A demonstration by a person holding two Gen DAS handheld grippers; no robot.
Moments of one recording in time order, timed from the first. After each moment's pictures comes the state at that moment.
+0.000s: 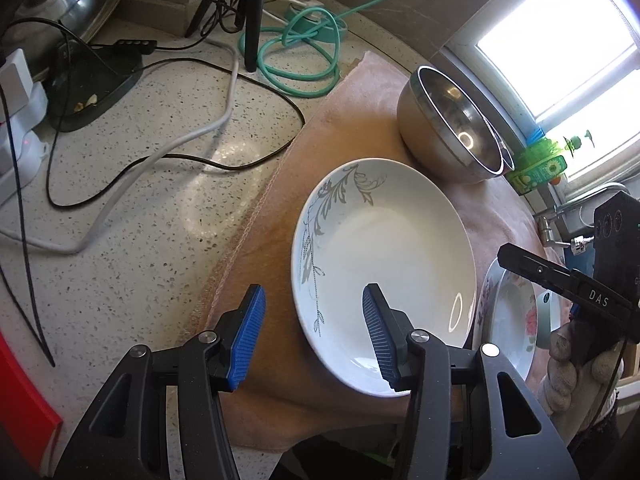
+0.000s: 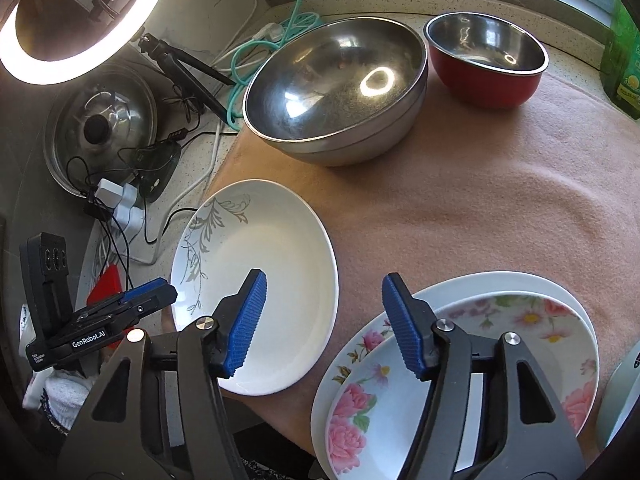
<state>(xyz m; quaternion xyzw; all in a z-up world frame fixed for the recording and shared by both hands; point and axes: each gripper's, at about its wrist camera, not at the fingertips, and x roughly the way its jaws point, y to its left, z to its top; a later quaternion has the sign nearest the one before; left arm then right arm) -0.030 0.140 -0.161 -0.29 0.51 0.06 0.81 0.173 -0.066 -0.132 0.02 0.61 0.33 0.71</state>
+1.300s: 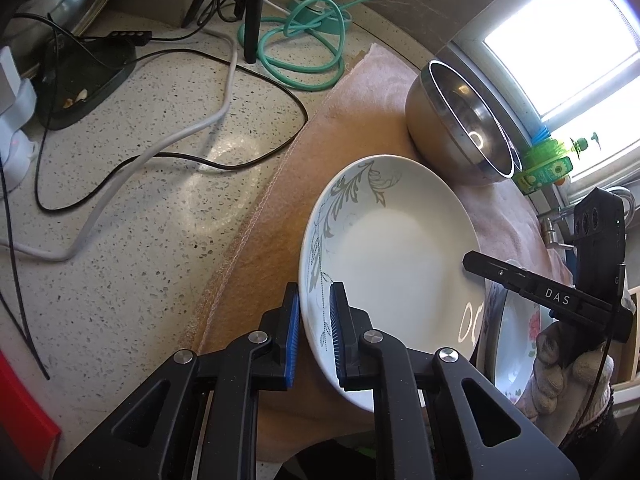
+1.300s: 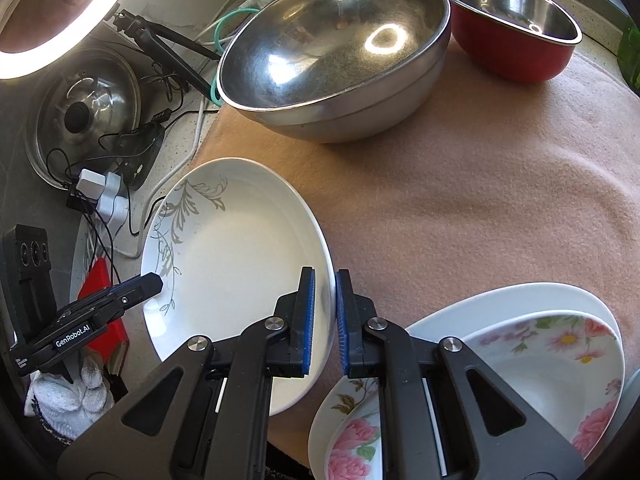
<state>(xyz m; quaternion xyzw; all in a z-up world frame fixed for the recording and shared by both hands) -0.020 0.144 -0.168 -0.30 0.52 0.06 0.80 0.177 -0.046 -0.156 0.01 0.64 0.33 0.70</state>
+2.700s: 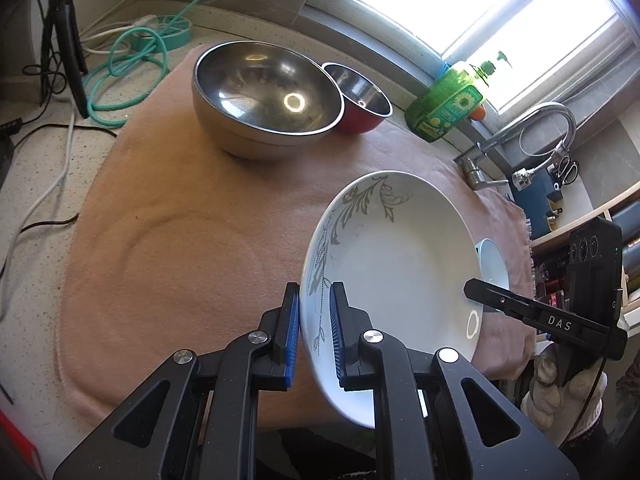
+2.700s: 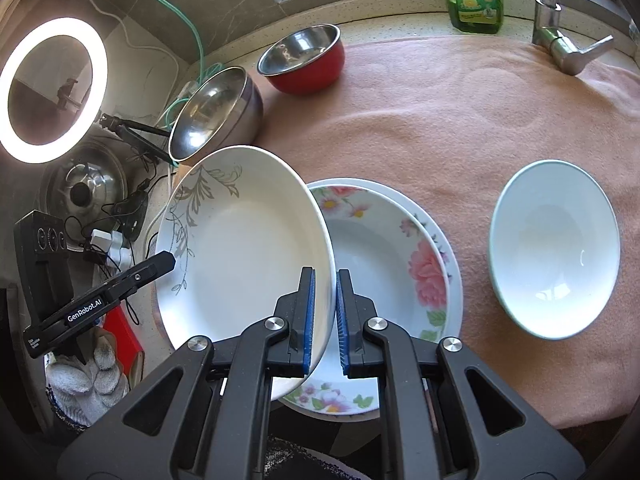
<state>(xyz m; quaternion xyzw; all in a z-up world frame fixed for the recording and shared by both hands) 0.032 0.025 -0.120 -0.22 0.52 -0.08 0.82 0.136 -0.235 -0.098 0.12 0.62 0.21 0.75</state>
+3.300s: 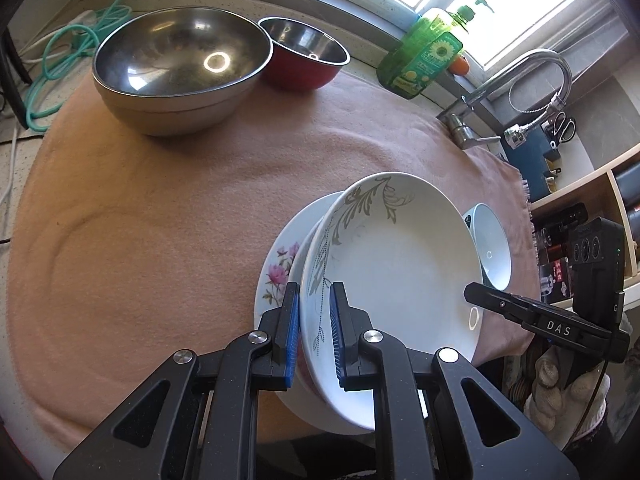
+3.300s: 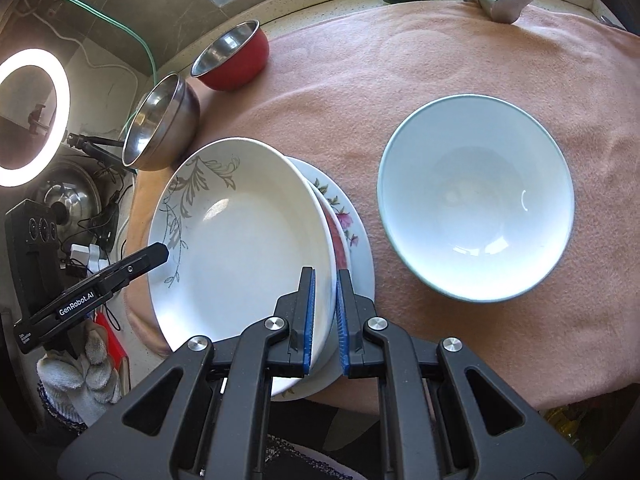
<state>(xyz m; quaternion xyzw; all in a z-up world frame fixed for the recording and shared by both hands) 0.055 -0.027 -0.140 -0.19 0.55 -0.12 0.80 0.126 -0.284 -0.124 0.14 0.64 0.17 0.74</state>
